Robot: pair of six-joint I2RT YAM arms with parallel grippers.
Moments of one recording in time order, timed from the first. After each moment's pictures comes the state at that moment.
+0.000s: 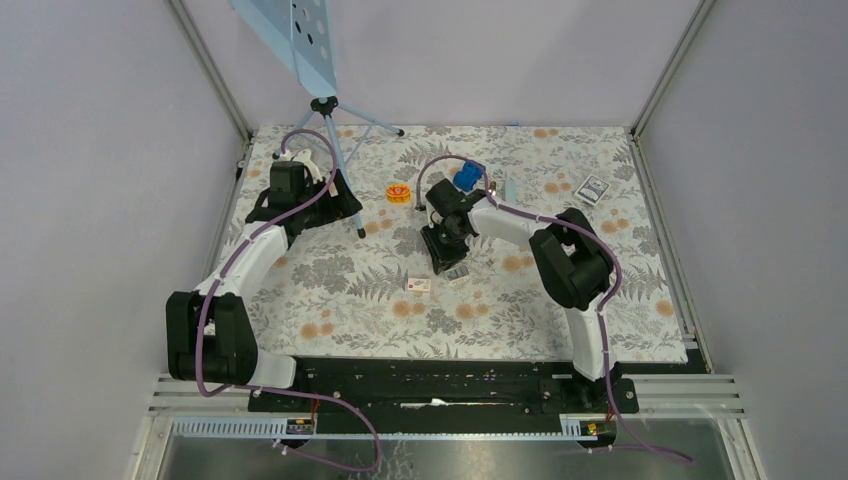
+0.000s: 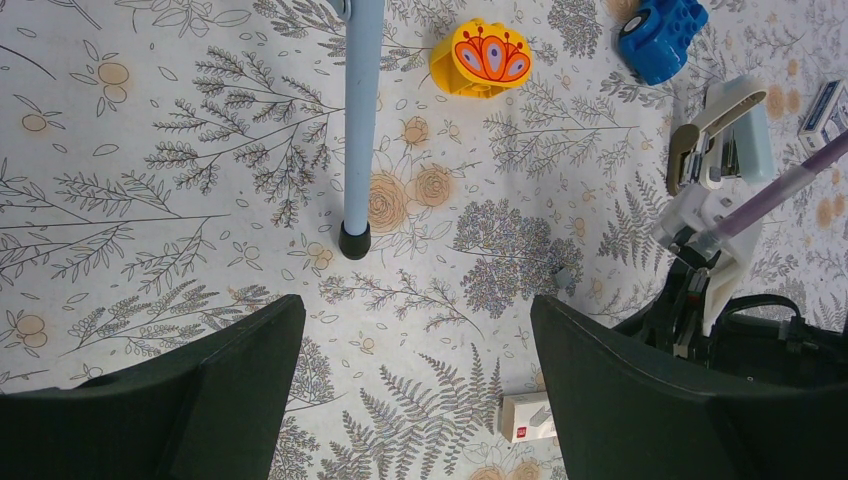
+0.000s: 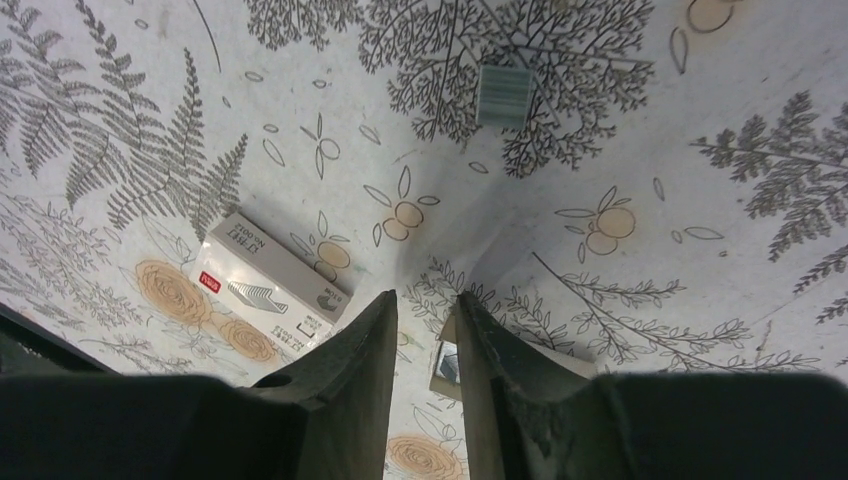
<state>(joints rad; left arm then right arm) -0.08 1.39 0.99 -0.27 0.26 -0.41 0.69 2.09 1.50 -0.68 -0.23 0.21</state>
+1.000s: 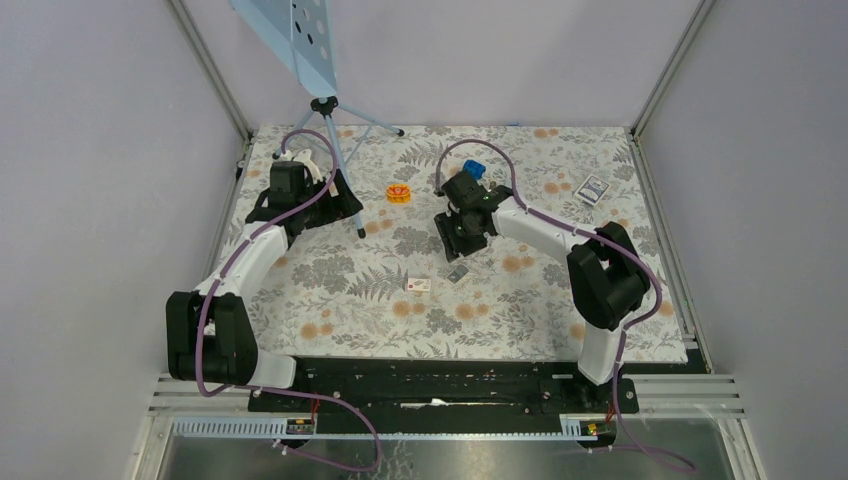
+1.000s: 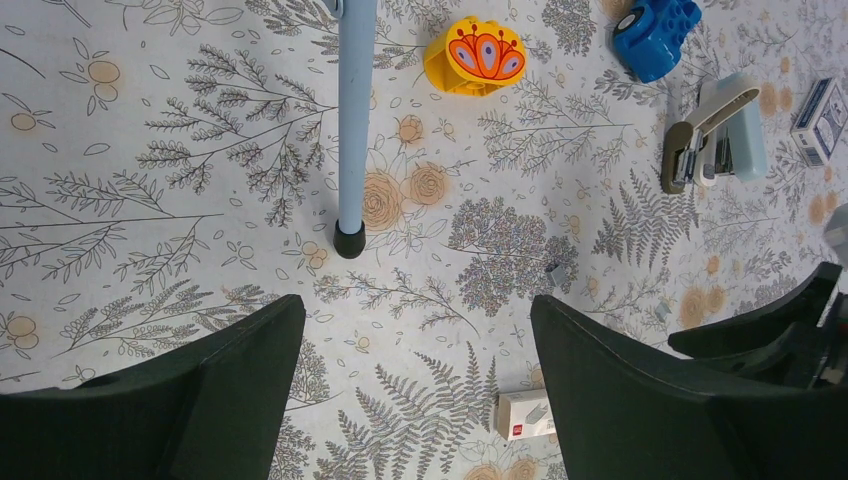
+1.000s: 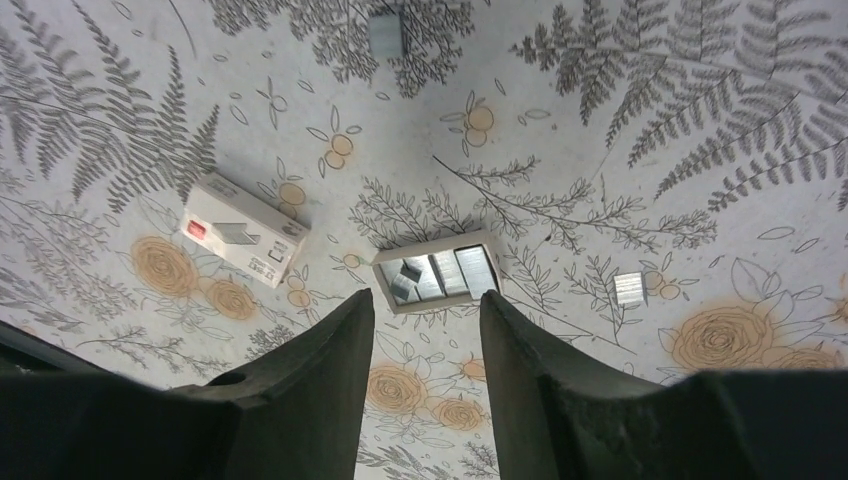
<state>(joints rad) -0.08 1.39 0.99 -0.27 0.27 -0.42 0.67 1.86 1.41 -0.68 -0.08 0.26</state>
